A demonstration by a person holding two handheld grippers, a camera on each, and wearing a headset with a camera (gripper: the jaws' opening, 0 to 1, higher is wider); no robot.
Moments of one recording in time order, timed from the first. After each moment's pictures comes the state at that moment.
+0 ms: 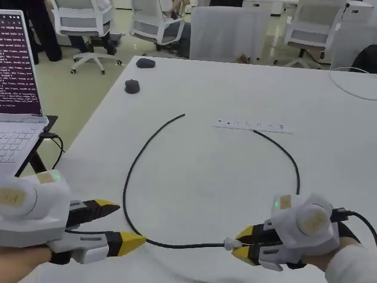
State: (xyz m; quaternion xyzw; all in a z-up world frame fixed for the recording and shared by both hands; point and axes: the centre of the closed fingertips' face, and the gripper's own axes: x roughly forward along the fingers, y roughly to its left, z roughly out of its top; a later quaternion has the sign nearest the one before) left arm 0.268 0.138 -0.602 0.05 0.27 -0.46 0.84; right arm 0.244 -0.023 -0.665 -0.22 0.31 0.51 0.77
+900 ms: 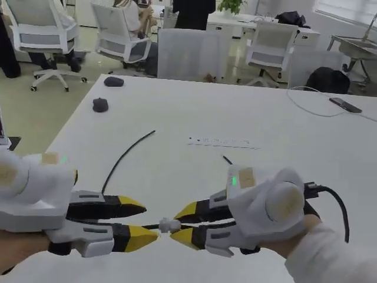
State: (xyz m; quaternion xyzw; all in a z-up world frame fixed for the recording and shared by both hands) left arm 0.246 0.063 -0.531 0.02 0.20 -0.62 0.76; right arm 0.237 0.053 -0.548 -0.26 0.18 0.55 0.77
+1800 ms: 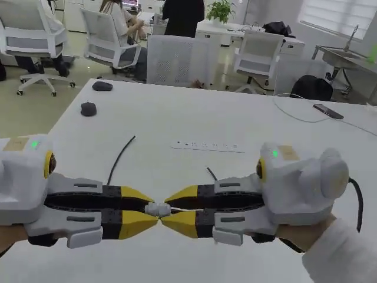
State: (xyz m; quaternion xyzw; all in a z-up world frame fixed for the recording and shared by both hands) left arm 0.222 0.051 -0.469 0.02 0.09 -0.68 0.72; right arm 0.218 0.045 -0.472 -0.06 0.09 0.59 0.80
